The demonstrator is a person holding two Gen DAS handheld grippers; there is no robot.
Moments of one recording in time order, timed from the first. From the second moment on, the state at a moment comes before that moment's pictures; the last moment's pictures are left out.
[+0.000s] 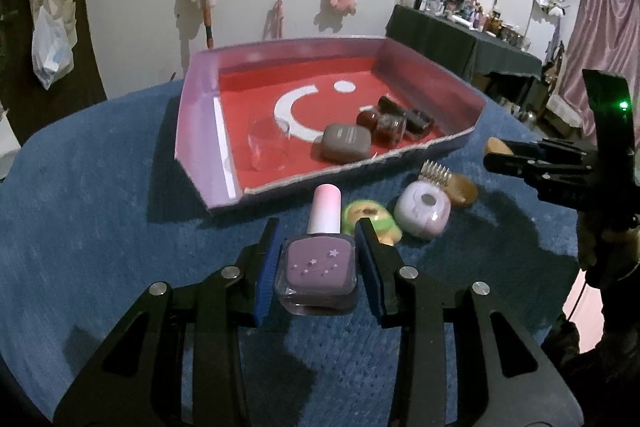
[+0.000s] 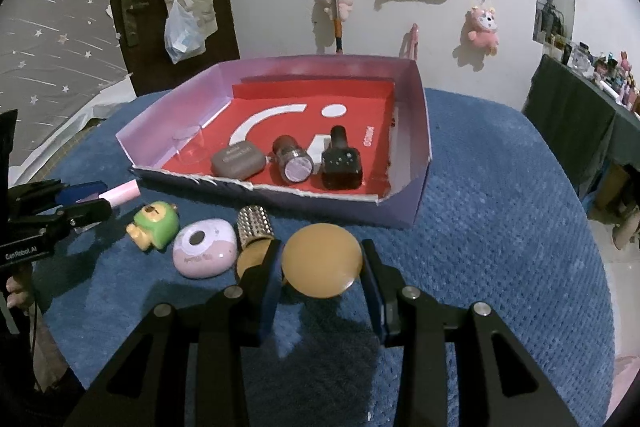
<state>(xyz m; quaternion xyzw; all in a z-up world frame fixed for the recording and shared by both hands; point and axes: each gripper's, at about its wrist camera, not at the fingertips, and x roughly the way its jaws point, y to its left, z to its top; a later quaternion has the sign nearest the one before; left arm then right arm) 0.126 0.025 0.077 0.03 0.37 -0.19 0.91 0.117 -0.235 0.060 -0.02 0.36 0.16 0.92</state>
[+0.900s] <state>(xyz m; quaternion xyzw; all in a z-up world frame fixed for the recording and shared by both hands) 0.331 -0.041 0.065 0.07 0.47 -0.21 0.85 0.321 -0.160 0.068 -0.10 0.49 0.26 0.83</state>
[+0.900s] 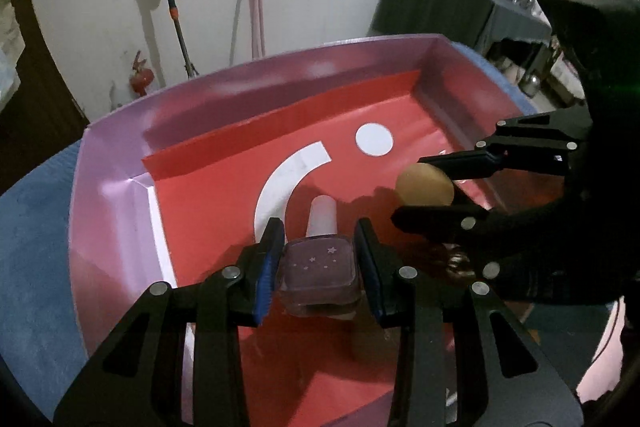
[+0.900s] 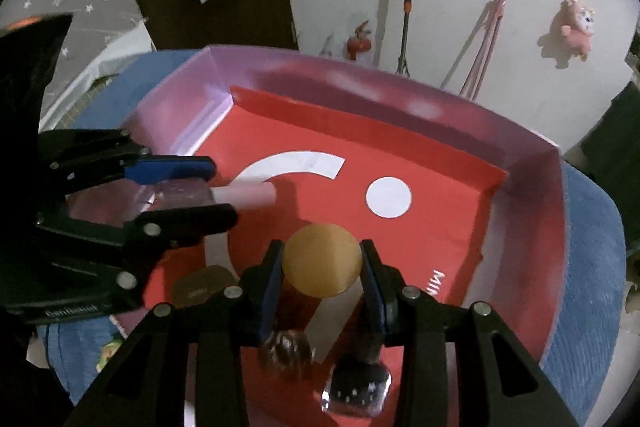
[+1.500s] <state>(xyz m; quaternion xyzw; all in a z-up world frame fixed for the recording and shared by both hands) 0.331 -0.047 0.045 0.11 0.50 -0.21 0.84 0.333 -0.145 0.047 -0.15 0.51 0.24 0.81</state>
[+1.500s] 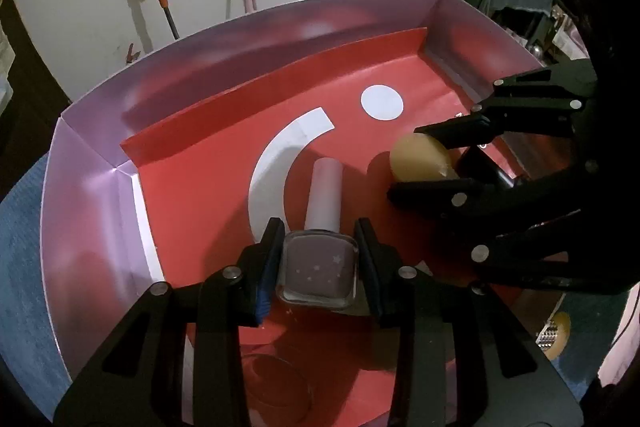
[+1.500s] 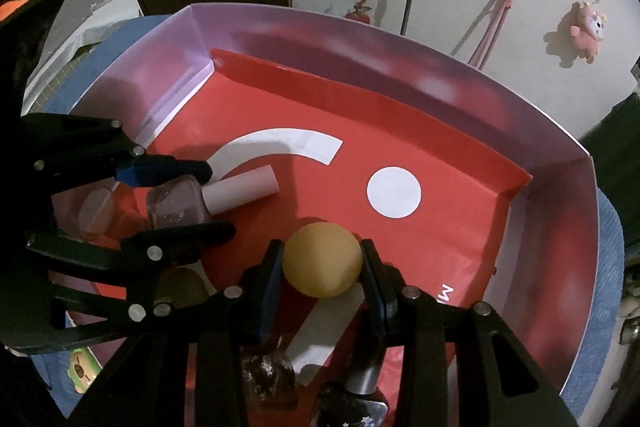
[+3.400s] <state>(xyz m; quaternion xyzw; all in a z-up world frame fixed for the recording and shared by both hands) 0.319 -0.025 0.074 0.05 0.47 -0.21 0.86 0.321 -0.151 0.061 -0.15 0.49 0.22 0.83</state>
